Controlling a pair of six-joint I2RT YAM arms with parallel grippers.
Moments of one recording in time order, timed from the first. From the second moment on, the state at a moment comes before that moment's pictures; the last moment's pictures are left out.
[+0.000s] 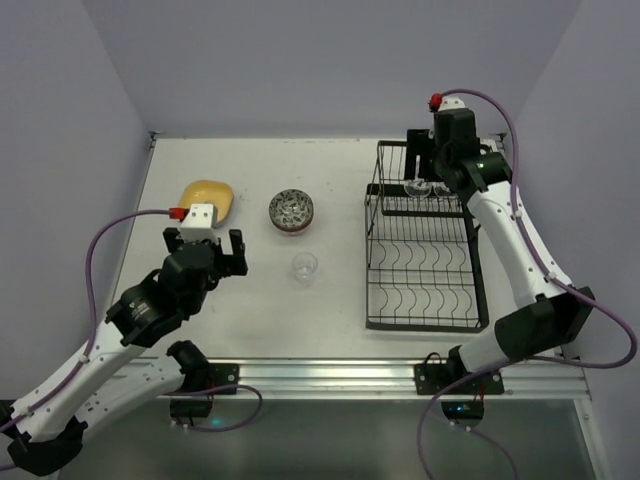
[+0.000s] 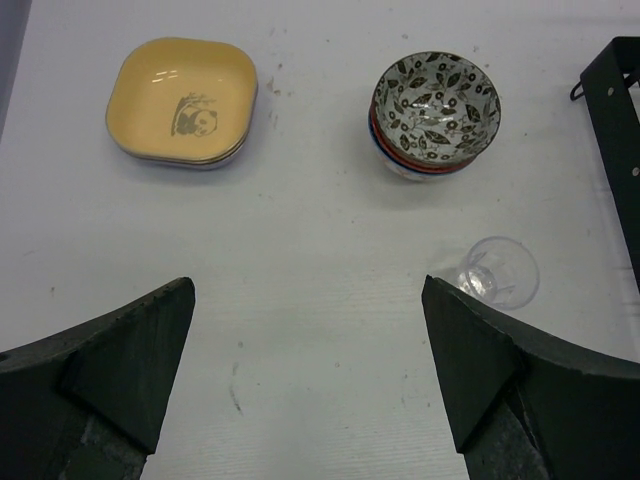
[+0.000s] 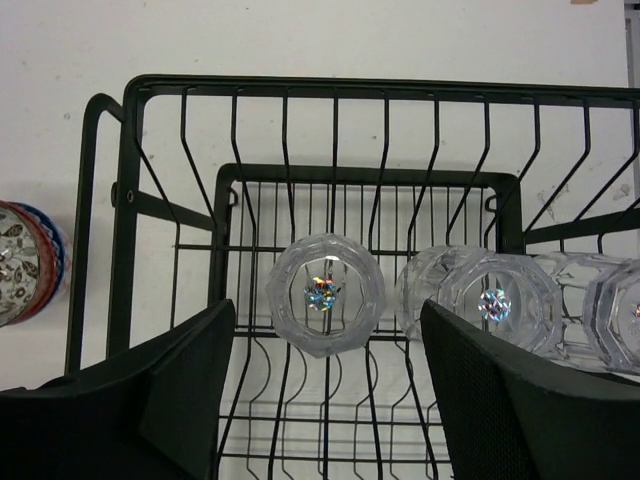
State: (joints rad) left arm -0.77 0.65 0.85 -0.68 -0.66 -0.36; right arm 0.29 1.48 1.62 -0.79 0.24 0.19
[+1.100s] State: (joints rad) left arm -0.74 0.66 0.86 -0.56 -0.35 -0.39; right arm 0.29 1.19 1.48 -0.66 0.08 0.21
